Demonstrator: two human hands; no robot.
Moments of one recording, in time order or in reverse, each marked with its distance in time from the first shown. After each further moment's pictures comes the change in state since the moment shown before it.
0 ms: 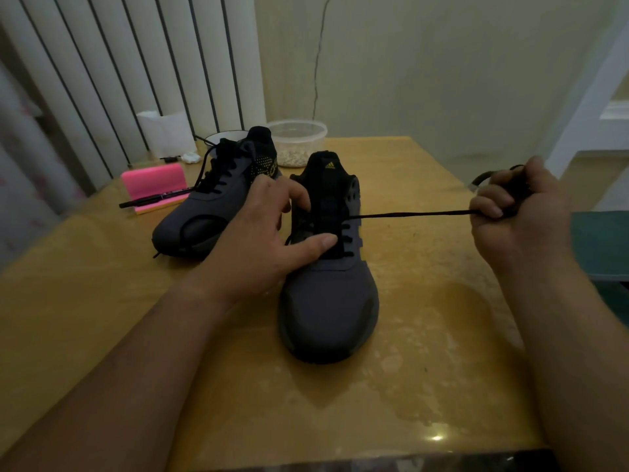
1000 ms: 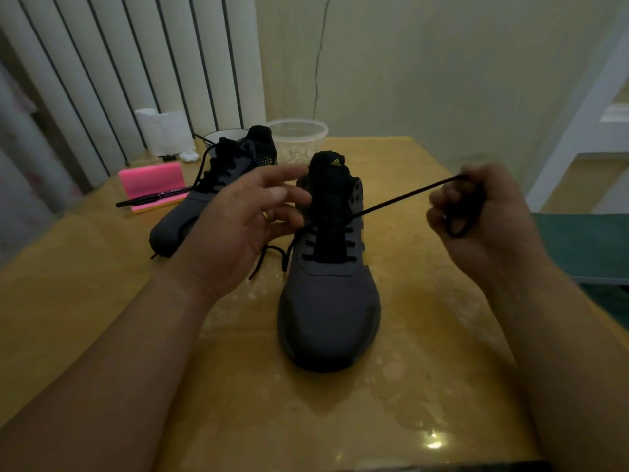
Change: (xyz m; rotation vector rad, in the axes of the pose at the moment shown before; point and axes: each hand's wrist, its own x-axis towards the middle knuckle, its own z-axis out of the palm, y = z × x) left_hand 0.012 -0.002 -0.013 -1.005 -0.011 -0.213; right_hand -0.035 0.022 0.035 -0.381 -0.167 0.104
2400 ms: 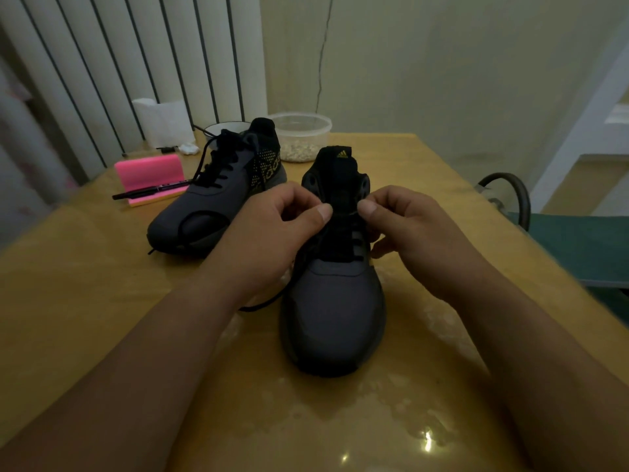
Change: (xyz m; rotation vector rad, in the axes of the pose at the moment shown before) left_hand -0.008 -0.002 0.027 0.571 0.151 -0.057; right_hand -0.018 0.037 0.041 -0.913 -0.317 -0.129
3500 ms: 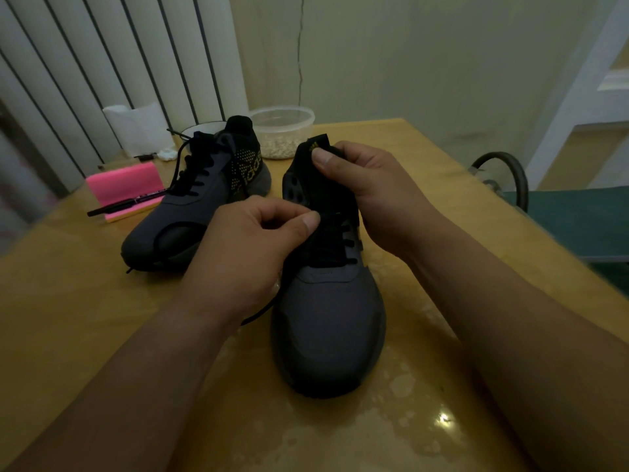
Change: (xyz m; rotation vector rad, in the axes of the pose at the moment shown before) left_hand -0.002 -0.001 0.009 -0.075 0.068 -0.047; right_hand 0.055 -0.005 0.018 0.509 -0.051 -0.093
